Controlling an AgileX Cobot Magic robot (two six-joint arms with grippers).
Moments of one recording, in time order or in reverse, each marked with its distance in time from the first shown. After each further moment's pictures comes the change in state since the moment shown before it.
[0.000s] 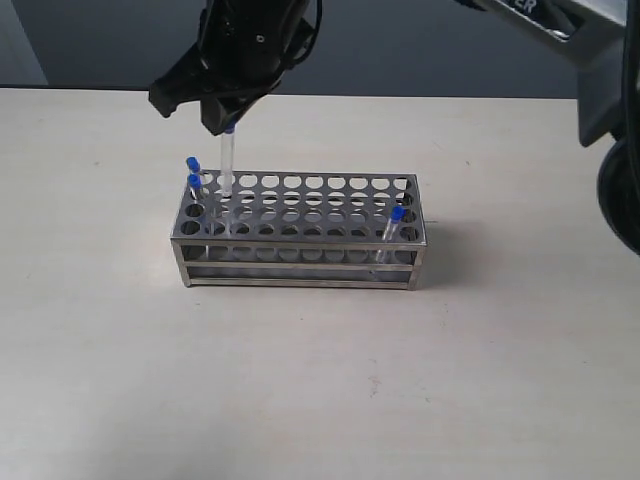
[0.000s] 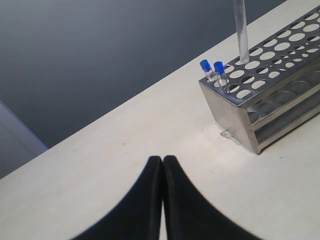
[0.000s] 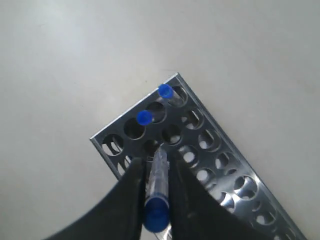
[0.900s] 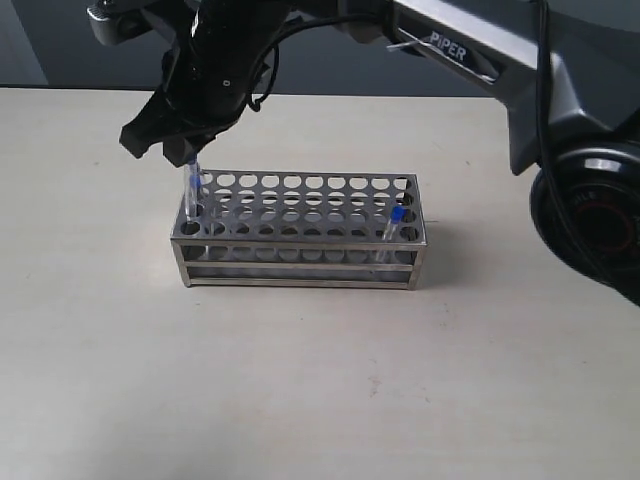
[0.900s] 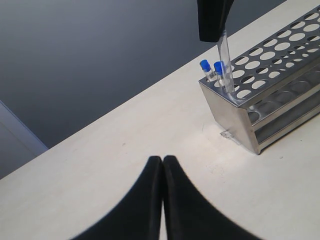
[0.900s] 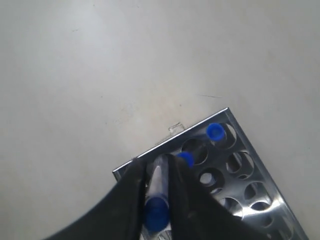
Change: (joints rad) left arm 0.000 0.000 0.000 0.000 0.000 0.000; right arm 0.026 0.099 -0.018 0.099 -0.085 -0.130
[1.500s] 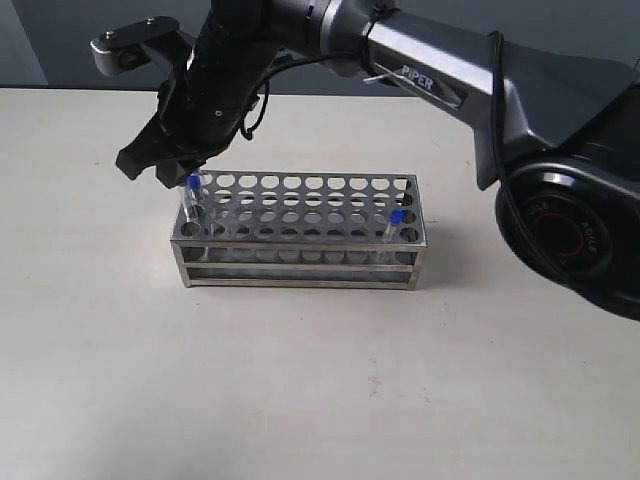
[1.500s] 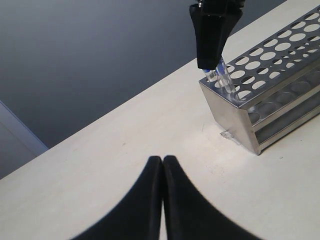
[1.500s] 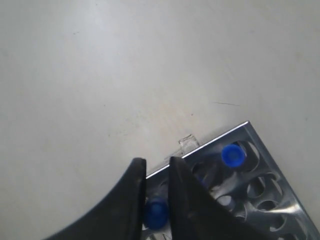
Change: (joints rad) left arm 0.000 0.000 0.000 0.000 0.000 0.000; right arm 0.002 0.066 0.000 0.068 -0.055 -0.020
